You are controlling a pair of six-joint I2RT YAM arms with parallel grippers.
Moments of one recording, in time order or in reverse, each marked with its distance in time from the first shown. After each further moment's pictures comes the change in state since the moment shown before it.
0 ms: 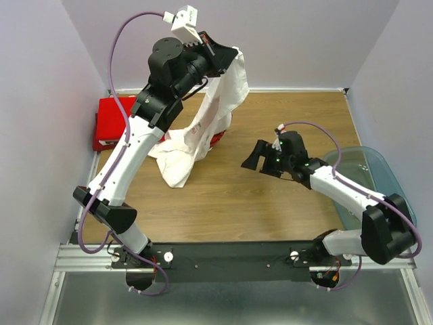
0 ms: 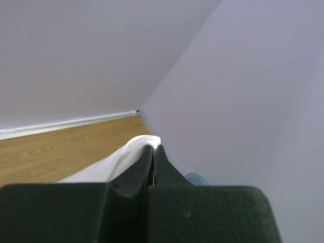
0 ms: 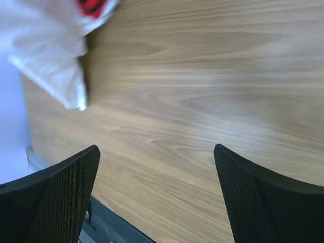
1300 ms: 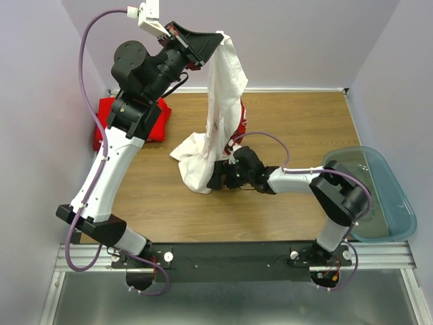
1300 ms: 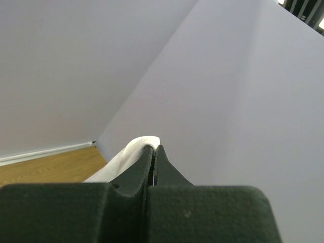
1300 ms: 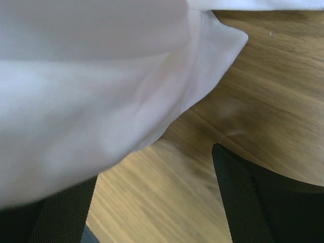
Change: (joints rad) left arm 0.079 -0.137 -0.062 0.161 0.116 -0.182; right arm 0.366 0.407 0.071 0.404 0.031 -0.089
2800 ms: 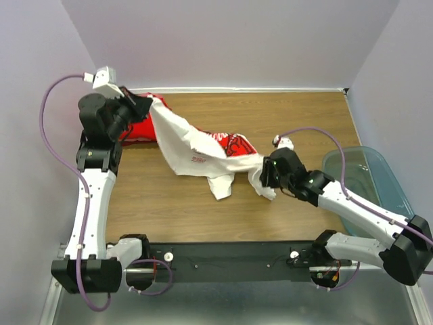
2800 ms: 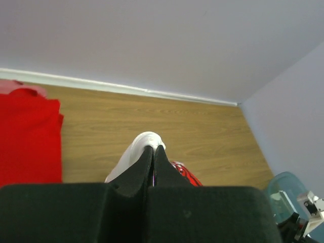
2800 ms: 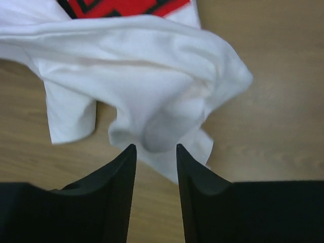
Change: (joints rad) left arm 0.516 -0.356 -0.669 -0.085 0.149 0.289; right arm -0.102 -0.608 -0.026 -0.632 0.502 -0.152
